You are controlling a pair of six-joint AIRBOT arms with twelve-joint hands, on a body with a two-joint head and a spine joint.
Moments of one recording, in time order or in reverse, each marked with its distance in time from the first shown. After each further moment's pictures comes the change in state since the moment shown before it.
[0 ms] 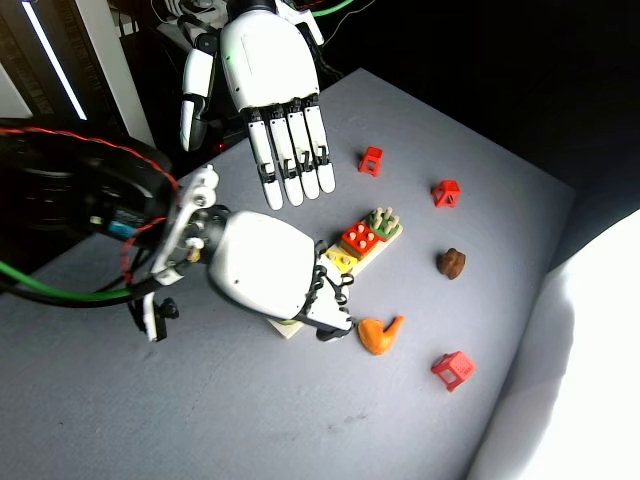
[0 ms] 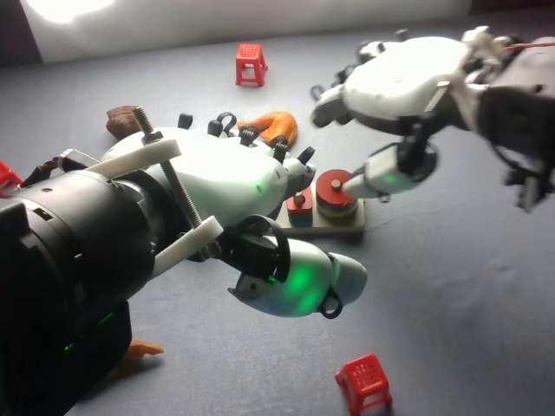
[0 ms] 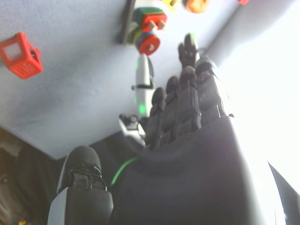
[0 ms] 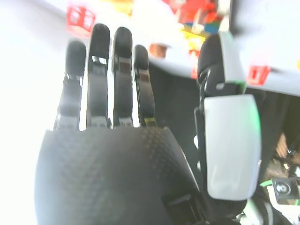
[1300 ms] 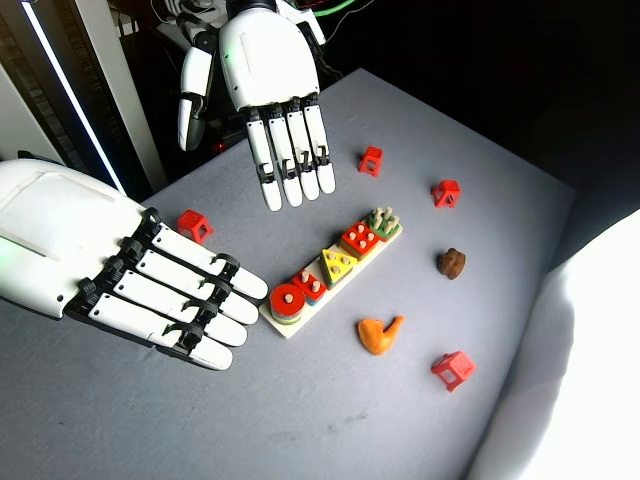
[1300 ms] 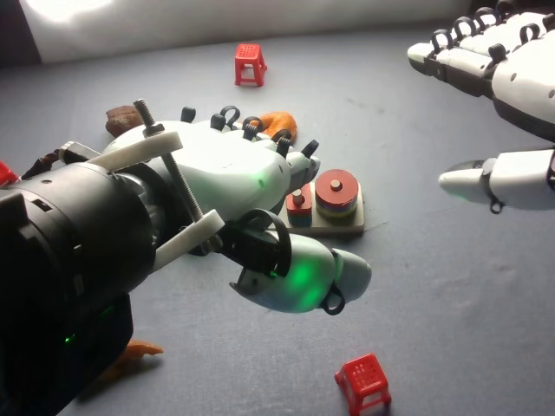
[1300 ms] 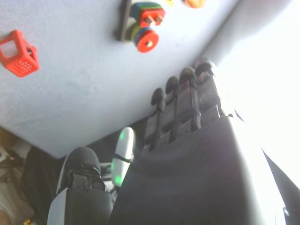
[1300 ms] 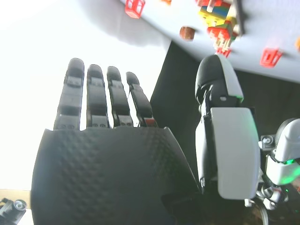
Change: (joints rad) left arm -0.011 -0.001 0.006 -0.006 -0.010 0.016; right arm -0.036 0.427 -0.401 -0.227 0.147 0.244
